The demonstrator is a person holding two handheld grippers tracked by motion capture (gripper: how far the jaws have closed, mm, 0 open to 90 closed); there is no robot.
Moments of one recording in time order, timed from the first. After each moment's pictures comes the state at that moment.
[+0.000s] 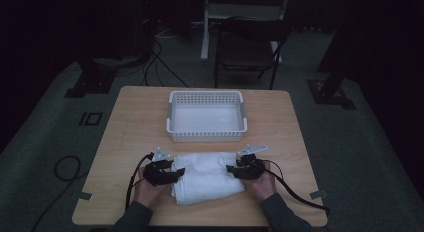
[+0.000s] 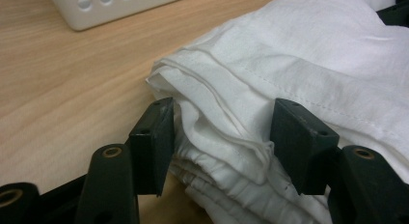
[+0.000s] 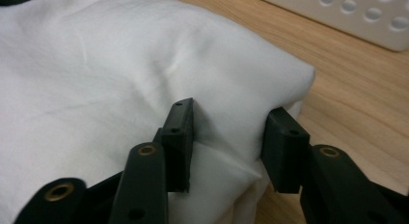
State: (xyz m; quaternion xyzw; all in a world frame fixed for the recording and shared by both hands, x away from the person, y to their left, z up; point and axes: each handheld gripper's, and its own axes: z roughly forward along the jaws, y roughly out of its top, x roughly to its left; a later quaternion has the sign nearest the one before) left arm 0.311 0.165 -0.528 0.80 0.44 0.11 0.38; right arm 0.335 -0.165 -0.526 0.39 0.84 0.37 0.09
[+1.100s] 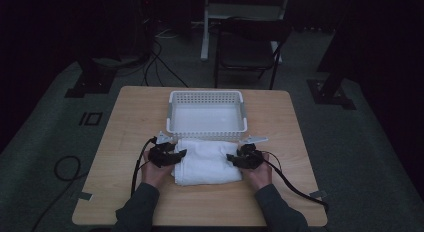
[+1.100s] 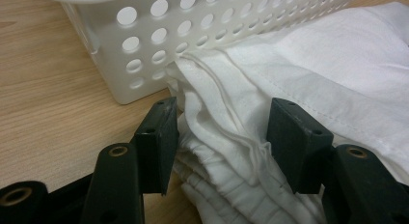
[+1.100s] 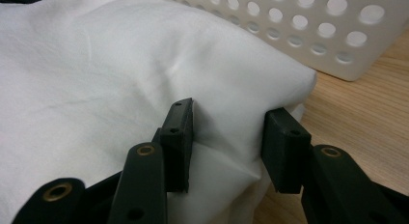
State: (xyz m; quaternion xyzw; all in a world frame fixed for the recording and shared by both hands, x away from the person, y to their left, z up) left arm 0.365 0.162 -0.530 0.78 0.46 0.14 0.40; right arm 0.367 -0.165 -0.529 0.43 0.81 0.39 0.10
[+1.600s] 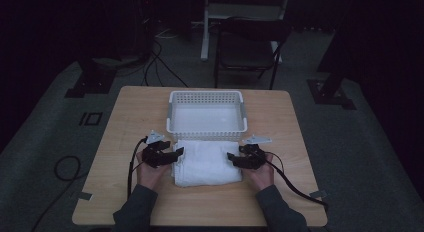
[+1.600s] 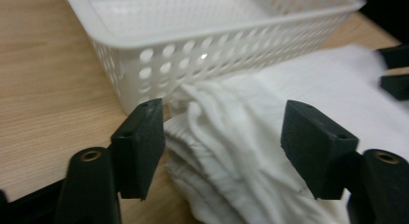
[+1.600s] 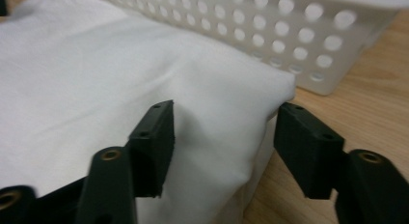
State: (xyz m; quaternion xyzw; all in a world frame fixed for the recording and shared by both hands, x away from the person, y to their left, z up) left arm 0.342 0.176 -0.498 0.74 0.48 0.14 0.45; right arm 0.358 -0.170 -0.516 0.44 0.79 0.41 0.14
